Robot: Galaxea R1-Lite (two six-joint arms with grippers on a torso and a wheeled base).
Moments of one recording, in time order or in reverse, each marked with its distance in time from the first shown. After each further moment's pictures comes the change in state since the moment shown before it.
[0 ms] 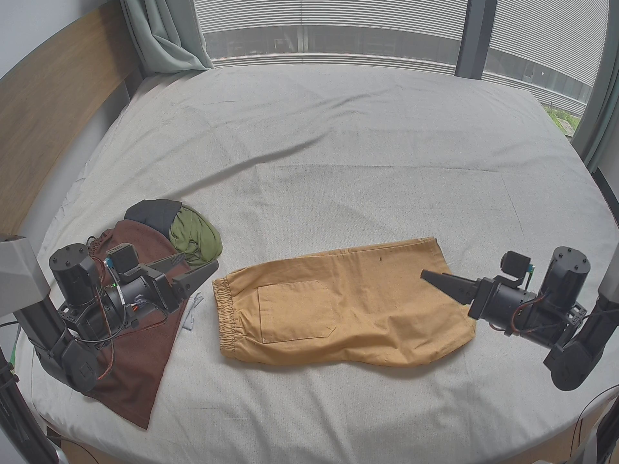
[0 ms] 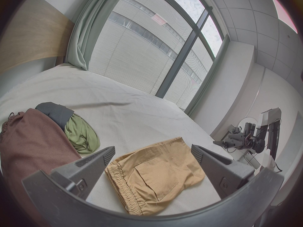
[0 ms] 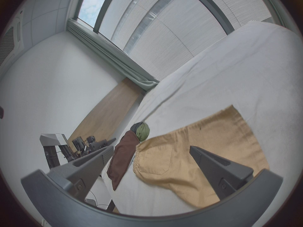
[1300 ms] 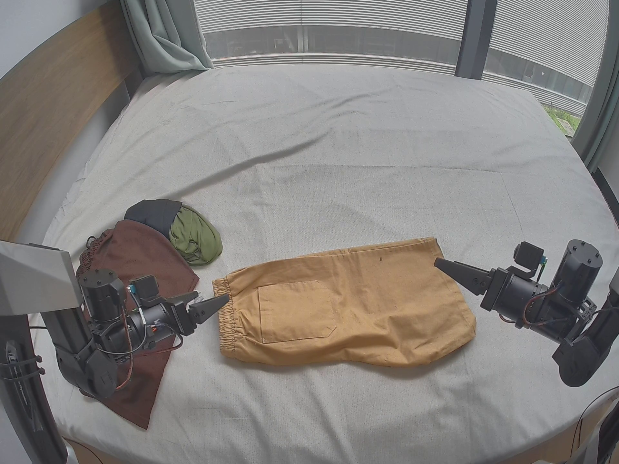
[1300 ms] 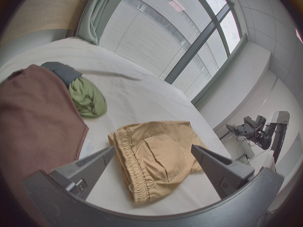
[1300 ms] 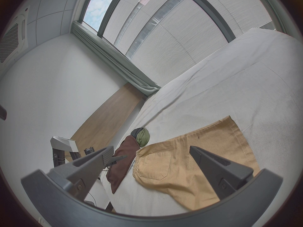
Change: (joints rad) left arm 0.004 0.196 -0.004 -0.001 -0.003 -0.045; right arm -0.047 -0.053 0.004 0.001 0.025 -0.007
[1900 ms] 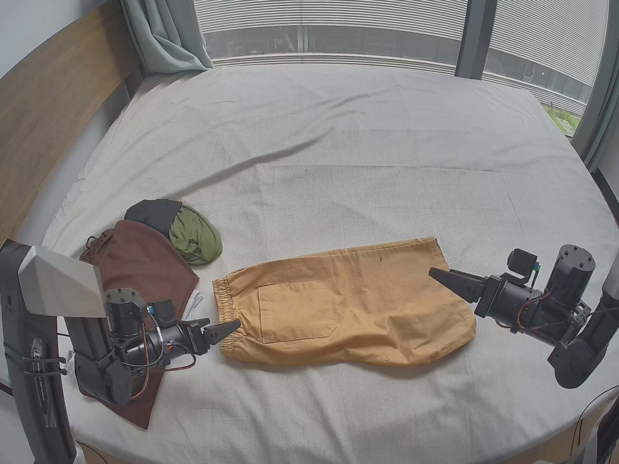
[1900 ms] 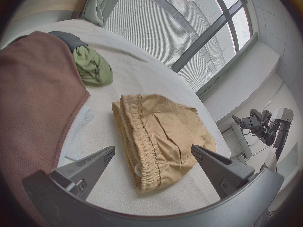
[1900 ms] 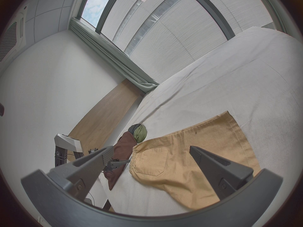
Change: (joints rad) left arm -0.019 0.158 -0.021 0.000 0.000 -0.004; right arm 0.004 0.039 0.004 -0.001 -0.004 -0.025
